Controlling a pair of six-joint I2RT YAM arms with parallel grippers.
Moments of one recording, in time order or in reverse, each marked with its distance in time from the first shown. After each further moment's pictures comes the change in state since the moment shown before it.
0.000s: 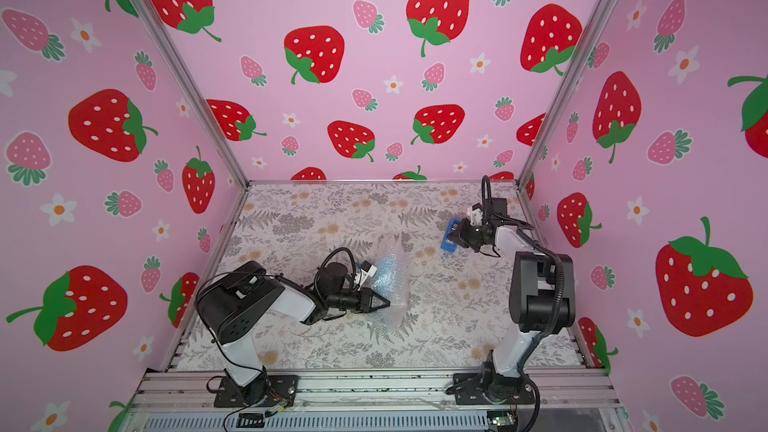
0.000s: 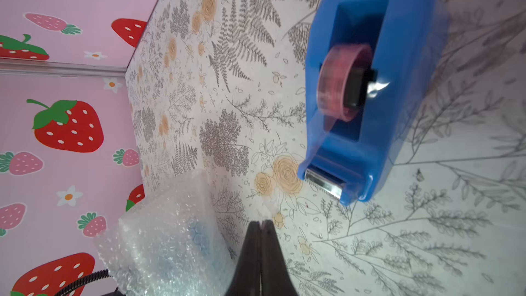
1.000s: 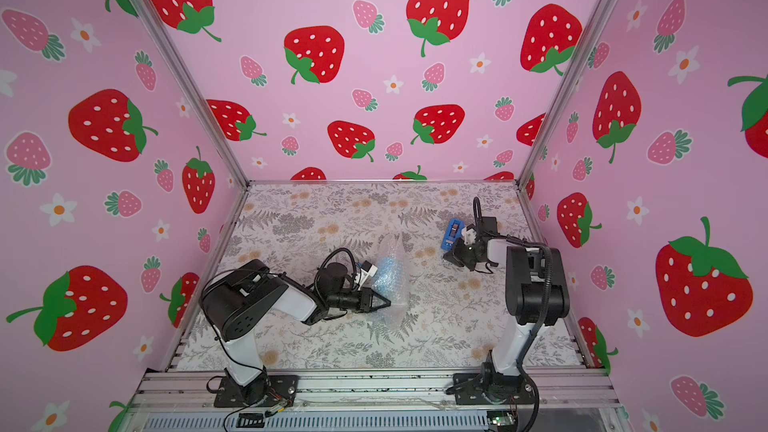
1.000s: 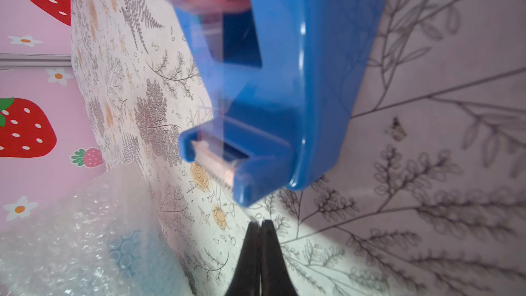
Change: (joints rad) left arm 0.003 0.029 0.000 0.052 0.023 -0.018; right arm 0.022 0.076 -0.161 0.139 0.064 0.018
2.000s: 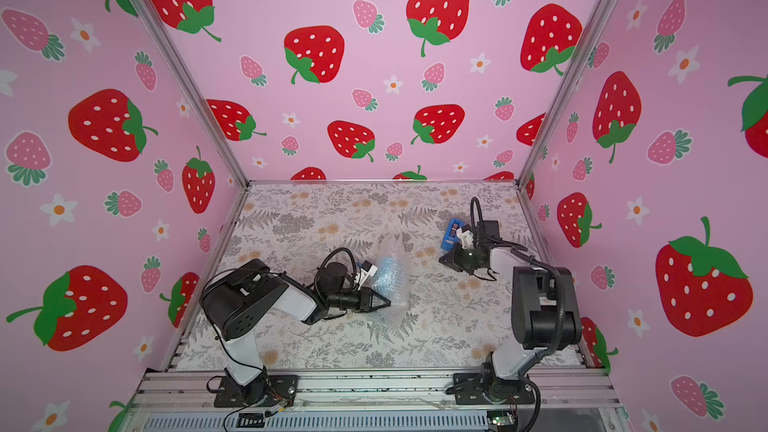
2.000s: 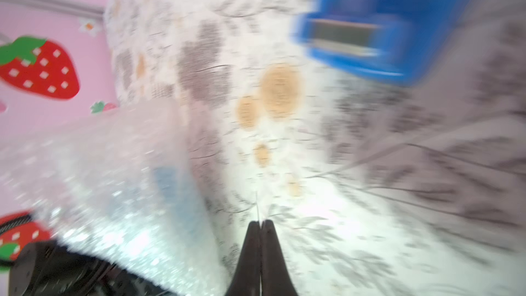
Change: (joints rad) left arm 0.012 0.002 0.005 -0.008 0.016 0.005; right arm 0.078 -0.240 -0.096 -0.057 -0.109 -0.146
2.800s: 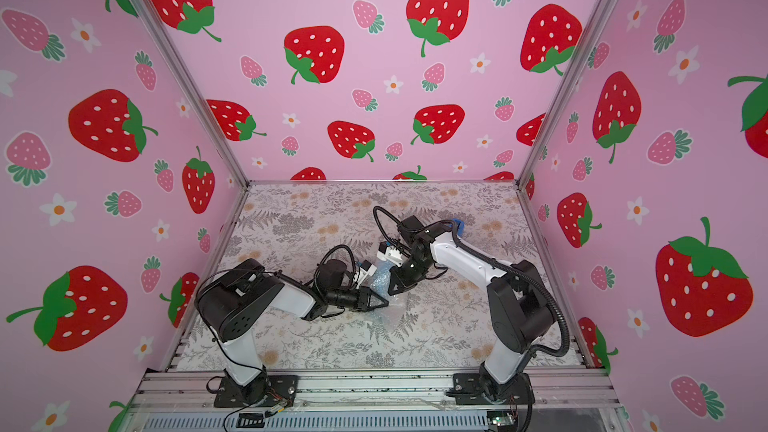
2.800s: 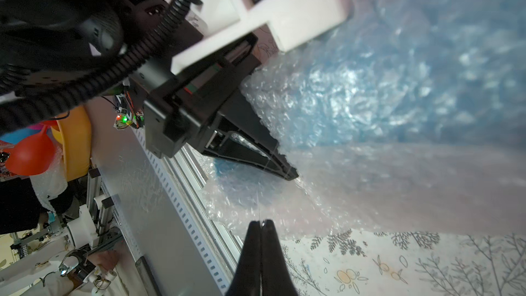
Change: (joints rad) left arm 0.025 -0.018 0.021 -0.101 0.045 0.057; right arm 0.552 0.116 0.386 -0.655 0.118 -0.406
